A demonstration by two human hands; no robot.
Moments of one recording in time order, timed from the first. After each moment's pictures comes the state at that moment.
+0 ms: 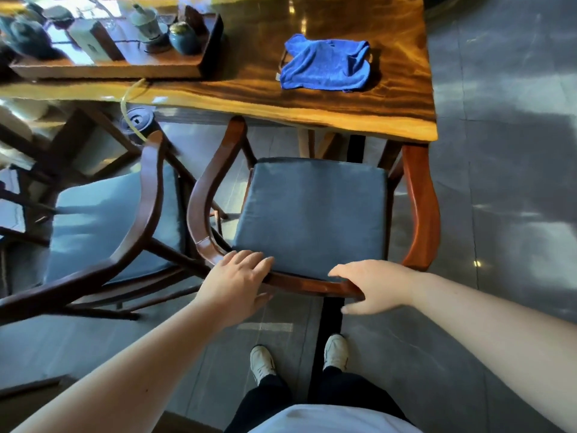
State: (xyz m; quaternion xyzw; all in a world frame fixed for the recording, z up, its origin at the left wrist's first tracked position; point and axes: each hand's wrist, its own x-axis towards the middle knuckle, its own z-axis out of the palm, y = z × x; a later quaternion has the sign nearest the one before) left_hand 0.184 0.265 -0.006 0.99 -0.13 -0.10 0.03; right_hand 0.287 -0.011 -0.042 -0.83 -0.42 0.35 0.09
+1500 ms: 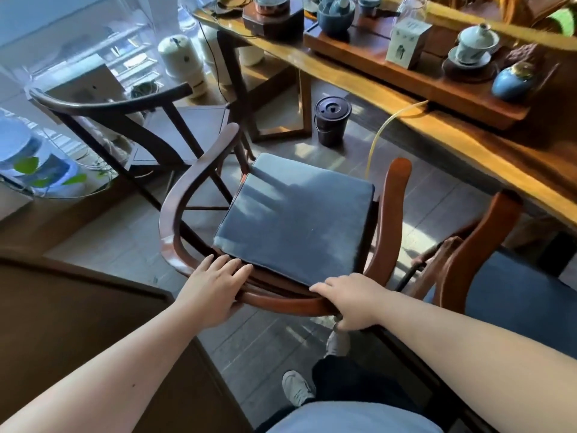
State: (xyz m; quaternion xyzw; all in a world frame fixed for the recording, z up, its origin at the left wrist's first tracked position) left_hand 0.008 0.721 -0.009 0.96 0.18 -0.21 -0.02; right_hand 0.242 0.541 -0.062 -0.65 -0.69 0.29 -0.09
